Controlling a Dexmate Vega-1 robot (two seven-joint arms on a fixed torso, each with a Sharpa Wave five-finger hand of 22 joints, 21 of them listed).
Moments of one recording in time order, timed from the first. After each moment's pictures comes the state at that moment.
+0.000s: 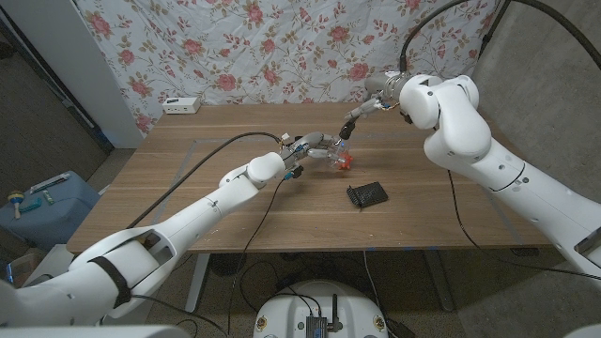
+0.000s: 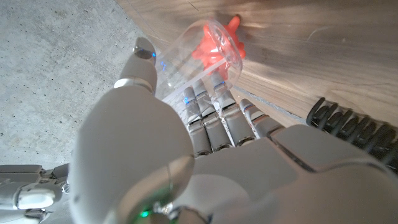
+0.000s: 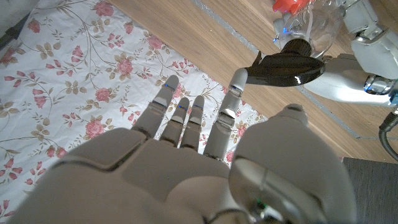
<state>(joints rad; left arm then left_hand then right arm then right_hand) 0.54 0.43 0.77 -1.26 -0.07 -0.20 -0.10 1.06 -0.05 0.34 -0.23 0.18 0.74 -0.04 0.21 0.21 0.78 -0.12 0.23 0.33 0.79 -0.09 0.18 0.17 0.16 -0.04 0.18 0.16 -0.55 -0.79 -0.65 -2.28 -1.10 -0.63 0.91 0.66 0.07 -0.19 0.08 0.38 0.96 -0.11 0.19 0.19 0.39 0.04 0.19 0.19 0.26 0.00 0.21 0.19 0.49 0.07 0.19 0.17</state>
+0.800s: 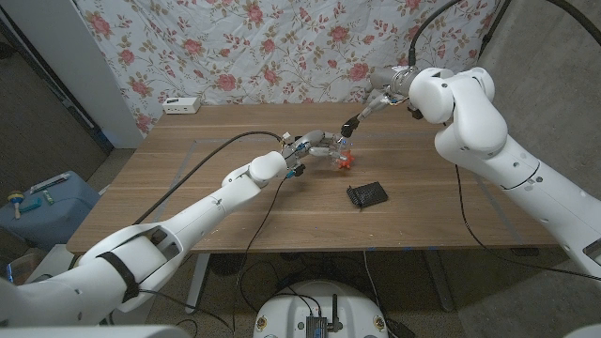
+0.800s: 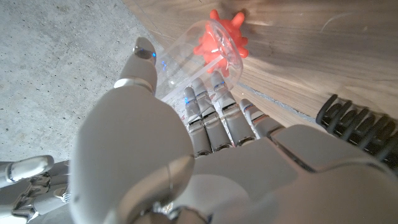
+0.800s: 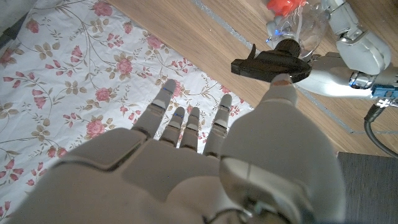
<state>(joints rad) 0.52 0.39 0.77 -1.19 -0.07 -0.26 -0.10 1.06 -0.05 0.35 -0.23 0.18 0.74 -0.04 0.21 0.21 0.78 -0.12 0.23 0.33 0.79 -0.09 0.18 0.17 0.16 -0.04 0.18 0.16 -0.58 -0.80 -0.57 -2.30 -1.07 -0.59 0.94 0.89 0.08 -0.12 -0.05 0.38 0.56 -0.16 0.17 0.20 0.20 0.03 0.18 0.19 0.13 0.04 0.19 0.19 0.42 0.08 0.19 0.17</state>
